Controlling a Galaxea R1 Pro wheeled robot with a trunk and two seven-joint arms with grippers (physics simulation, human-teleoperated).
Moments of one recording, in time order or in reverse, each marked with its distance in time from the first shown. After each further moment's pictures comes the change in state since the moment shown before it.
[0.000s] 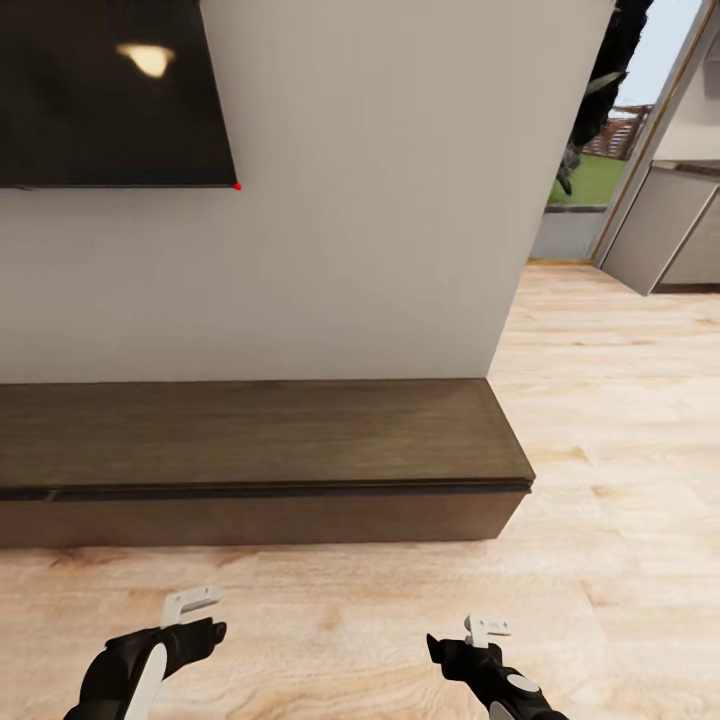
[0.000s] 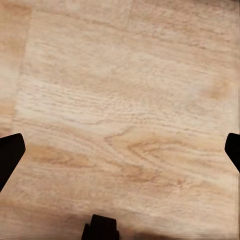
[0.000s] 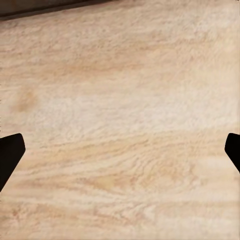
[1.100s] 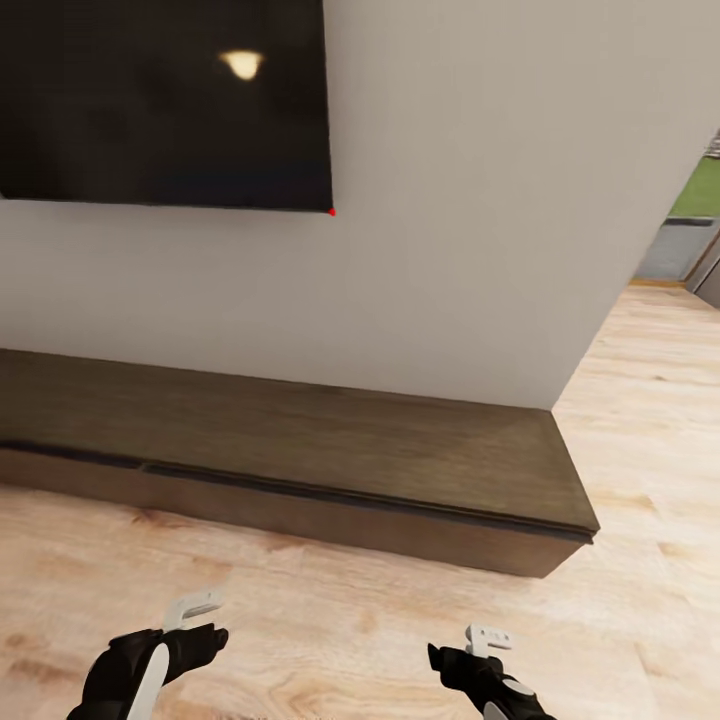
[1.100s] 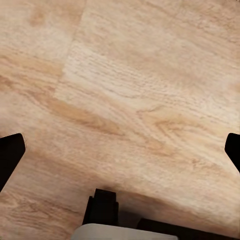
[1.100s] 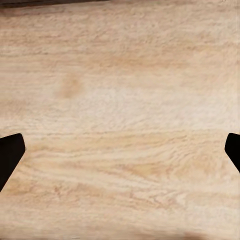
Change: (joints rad) left arm 0.000 -0.006 -0.003 0.002 -0.002 0.046 0.005; right arm 0.000 0.053 -0.064 0.078 -0.011 0.018 -0.013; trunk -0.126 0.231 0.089
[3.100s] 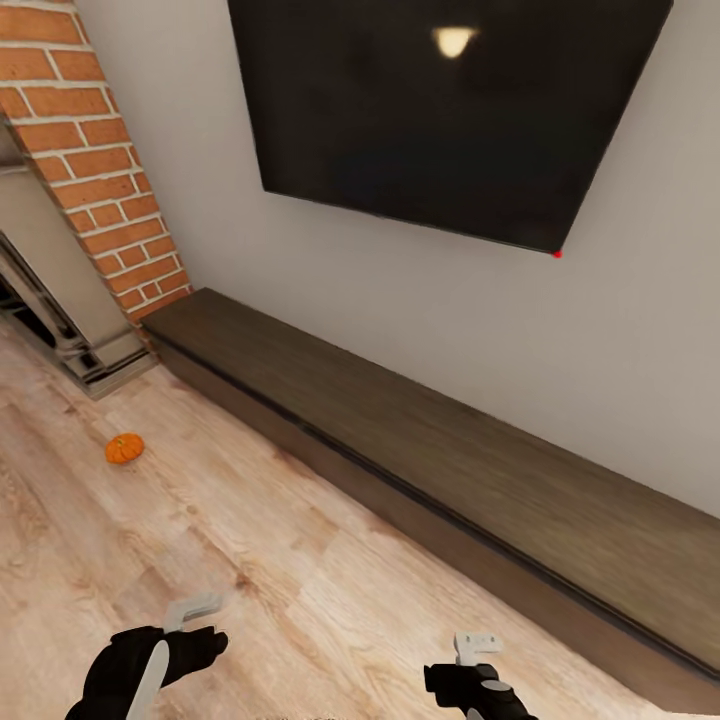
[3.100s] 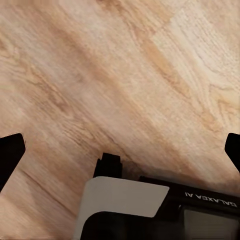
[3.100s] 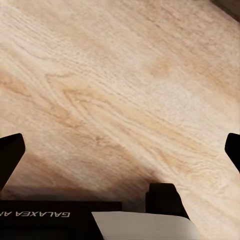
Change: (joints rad) left arm -0.010 0.002 0.003 0.009 0.001 0.048 0.002; right arm 0.000 0.047 0.000 0.003 0.162 0.147 -0.083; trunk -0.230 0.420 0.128
